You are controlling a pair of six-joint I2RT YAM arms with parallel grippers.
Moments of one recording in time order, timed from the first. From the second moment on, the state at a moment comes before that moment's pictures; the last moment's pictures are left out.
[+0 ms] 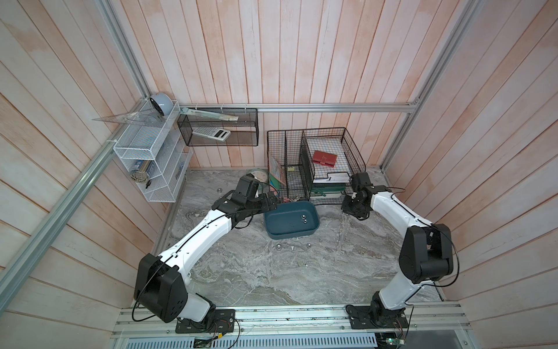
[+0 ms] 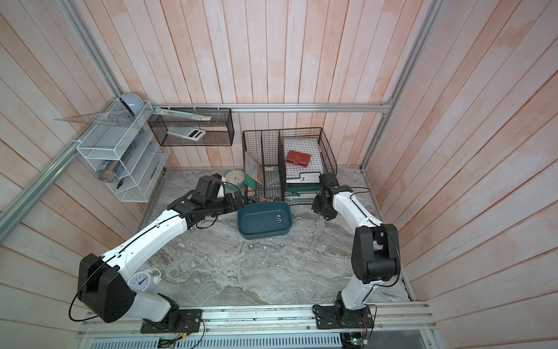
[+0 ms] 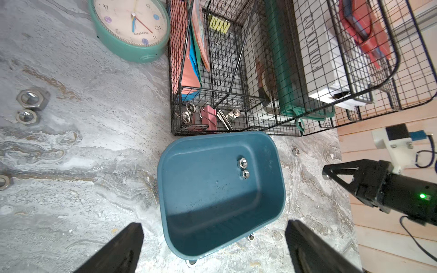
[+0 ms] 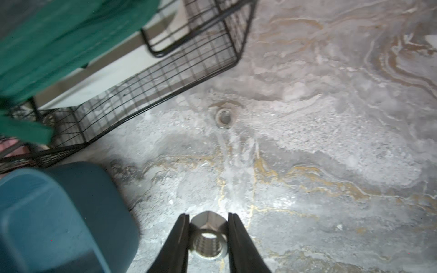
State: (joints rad) left arm -0.49 1.45 1.24 -0.53 0.07 -0.63; right arm 0.24 1.71 1.34 -0.80 0.05 0.55
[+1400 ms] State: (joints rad) left arm -0.44 1.37 1.16 -0.53 0.02 -0.65; right arm 0.61 2.15 1.73 -0.84 0.08 0.50
